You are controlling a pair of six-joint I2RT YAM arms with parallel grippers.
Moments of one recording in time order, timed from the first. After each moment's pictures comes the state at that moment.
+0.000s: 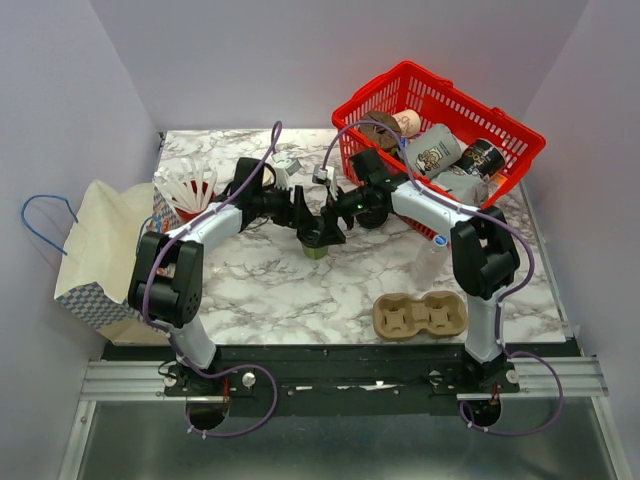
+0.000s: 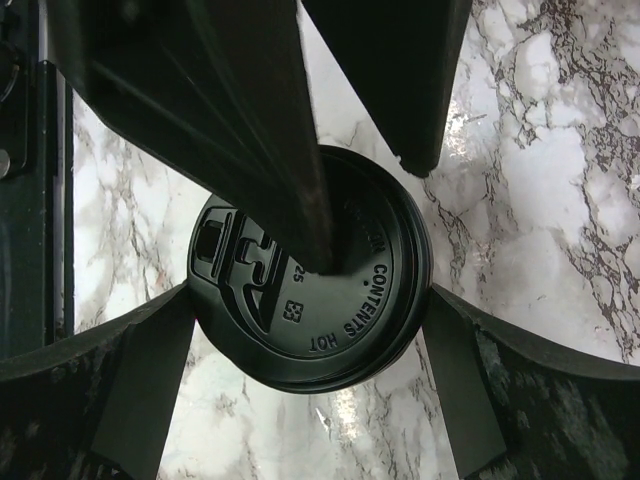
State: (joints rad) left arm -0.26 1.70 1.10 -0.10 0.77 -0.16; right arm 0.56 2.01 1.55 -0.44 -0.89 -0.43
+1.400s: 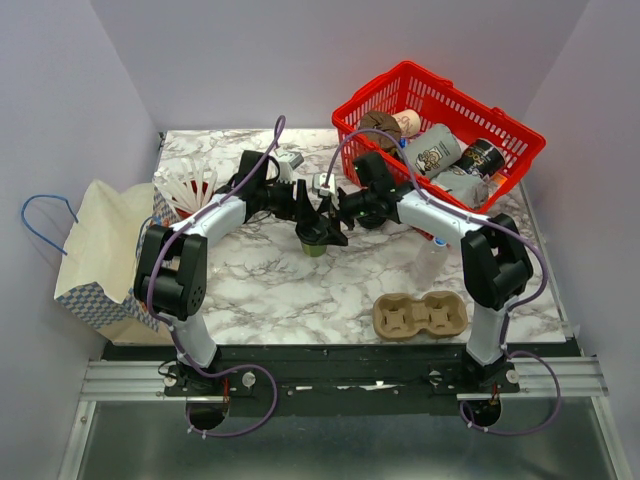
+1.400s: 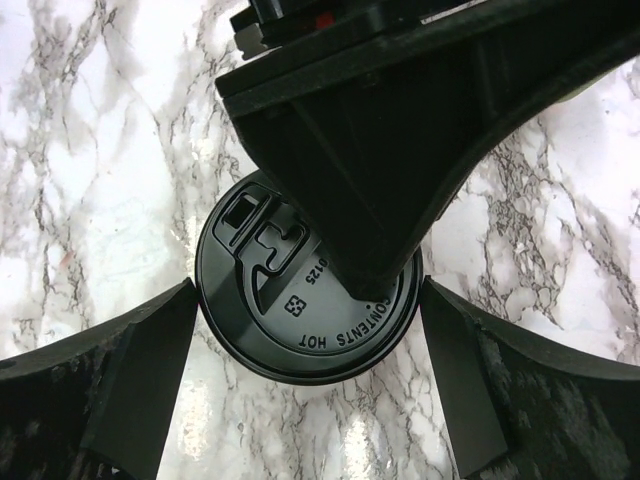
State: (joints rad) left arm -0.28 1.77 1.20 -0.19 0.69 -0.16; right arm 0.58 1.91 1.43 -0.29 -0.83 -0.68
